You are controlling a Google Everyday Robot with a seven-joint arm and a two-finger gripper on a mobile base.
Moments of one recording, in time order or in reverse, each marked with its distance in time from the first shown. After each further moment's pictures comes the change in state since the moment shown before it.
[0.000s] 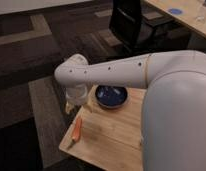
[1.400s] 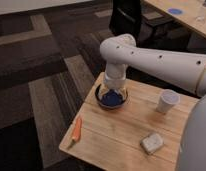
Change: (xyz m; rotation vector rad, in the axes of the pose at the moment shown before) arm -0.026 -0.160 -0.064 -0.016 0.034 0.077
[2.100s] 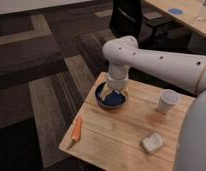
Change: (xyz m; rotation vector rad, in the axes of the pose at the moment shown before) arm -0.015 -0.046 0.014 0.007 0.046 0.080
